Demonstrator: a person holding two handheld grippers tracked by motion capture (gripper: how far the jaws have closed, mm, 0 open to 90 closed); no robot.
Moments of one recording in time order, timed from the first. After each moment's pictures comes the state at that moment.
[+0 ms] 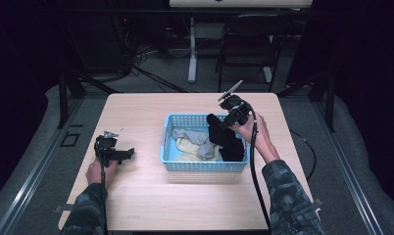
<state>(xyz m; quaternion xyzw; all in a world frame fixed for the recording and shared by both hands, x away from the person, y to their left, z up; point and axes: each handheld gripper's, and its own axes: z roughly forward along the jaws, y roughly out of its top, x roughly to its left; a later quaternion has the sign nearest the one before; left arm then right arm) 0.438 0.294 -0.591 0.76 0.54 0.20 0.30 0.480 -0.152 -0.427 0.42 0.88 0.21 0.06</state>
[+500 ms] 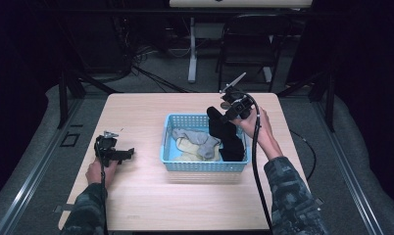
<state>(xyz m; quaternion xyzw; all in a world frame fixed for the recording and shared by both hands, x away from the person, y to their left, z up) 0.438 0.294 -0.591 0.76 0.54 0.20 0.30 0.479 -0.156 -0.402 0.41 0.88 0.23 0.07</state>
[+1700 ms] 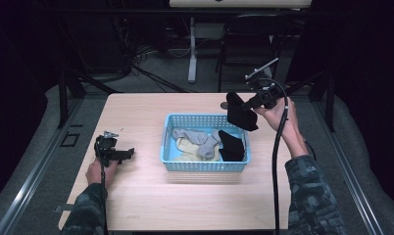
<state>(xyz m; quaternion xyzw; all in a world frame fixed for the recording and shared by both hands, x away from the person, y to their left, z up) 0.438 0.294 -0.591 0.76 0.54 0.20 0.30 0.464 -0.215 -0.350 0.45 0.85 0.26 0.12</state>
